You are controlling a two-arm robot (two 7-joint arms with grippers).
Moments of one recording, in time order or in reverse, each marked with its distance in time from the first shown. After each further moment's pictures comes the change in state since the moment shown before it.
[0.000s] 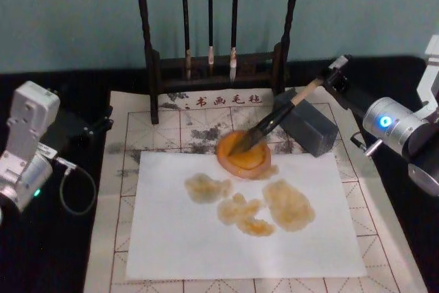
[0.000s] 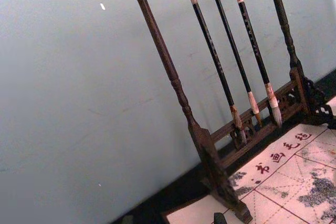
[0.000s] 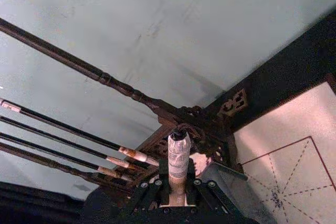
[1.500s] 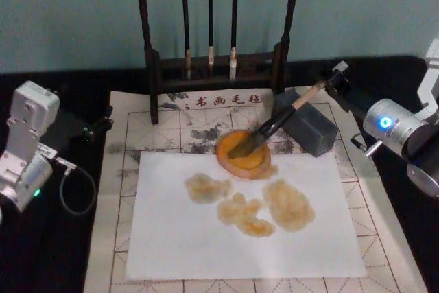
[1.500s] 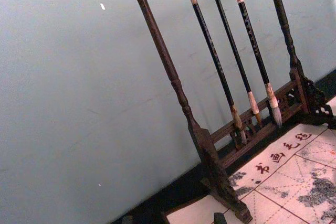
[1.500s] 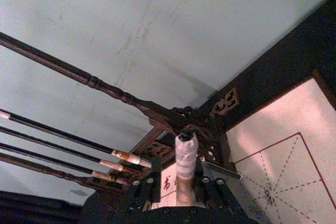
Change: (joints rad) left arm 0.000 0.000 0.000 0.000 0.000 0.000 0.000; right arm 0.006 0.014 -0.026 0.006 0.047 -0.025 -0.029
